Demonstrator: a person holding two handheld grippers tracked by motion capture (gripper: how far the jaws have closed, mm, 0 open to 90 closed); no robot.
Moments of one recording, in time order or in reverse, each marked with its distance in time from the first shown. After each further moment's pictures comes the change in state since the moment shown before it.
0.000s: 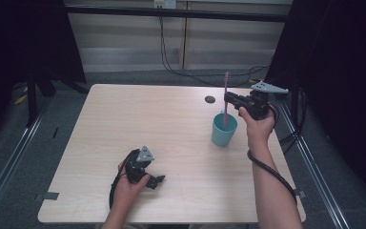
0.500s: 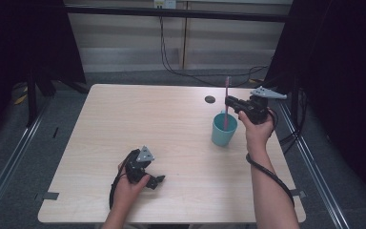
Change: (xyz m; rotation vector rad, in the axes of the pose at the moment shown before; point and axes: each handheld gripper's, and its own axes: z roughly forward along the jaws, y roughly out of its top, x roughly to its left) left arm -0.001 0.000 -0.001 0.006 0.003 -0.003; right arm -0.005 -0.019 0.003 -0.003 -0.022 0.011
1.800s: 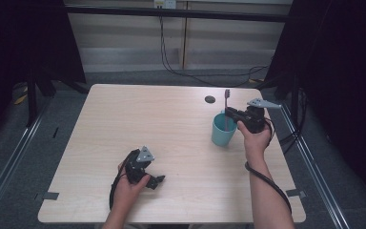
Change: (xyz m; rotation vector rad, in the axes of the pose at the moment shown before) left arm 0.000 0.000 0.000 0.002 0.002 0.001; right arm -0.007 -0.039 0.005 0.075 -0.029 0.017
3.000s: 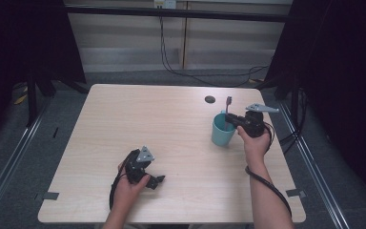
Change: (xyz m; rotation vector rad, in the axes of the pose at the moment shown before) left arm 0.000 0.000 0.000 0.002 0.006 0.005; right arm -0.003 -0.017 0.002 0.069 -0.022 0.018
